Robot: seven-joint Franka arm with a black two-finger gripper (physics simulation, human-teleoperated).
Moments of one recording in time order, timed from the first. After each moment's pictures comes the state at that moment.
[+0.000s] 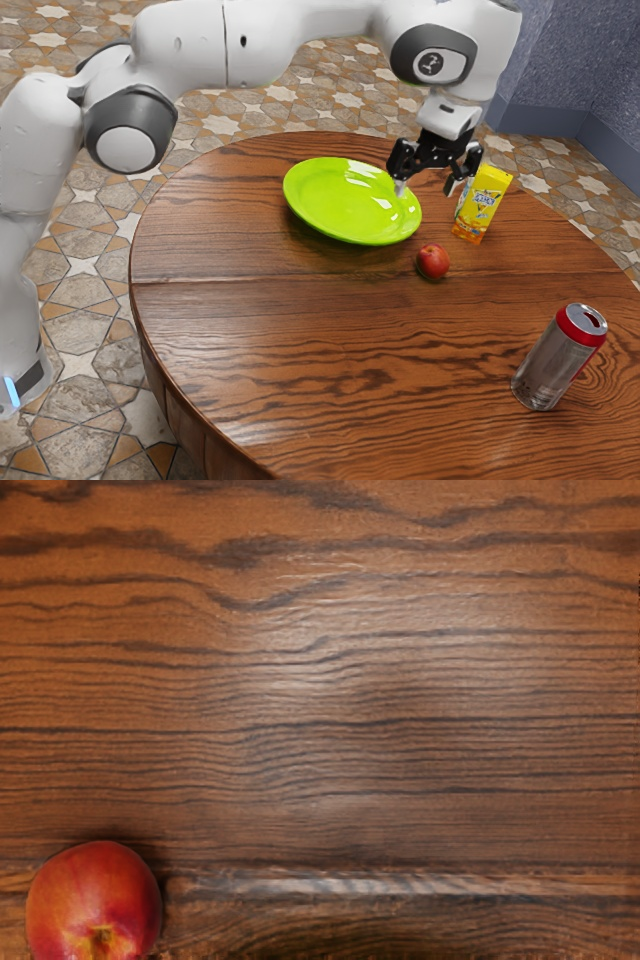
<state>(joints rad) -0.32 0.38 0.28 -1.06 -0.04 1.46 1.50</state>
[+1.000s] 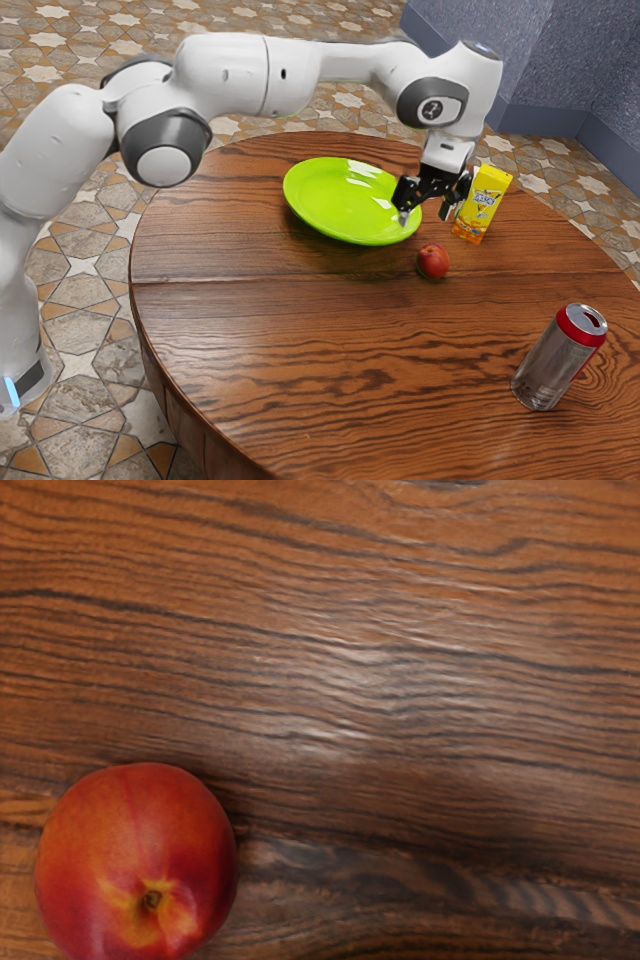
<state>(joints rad) -0.20 0.53 0.27 -1.09 -0.15 1.65 1.45</state>
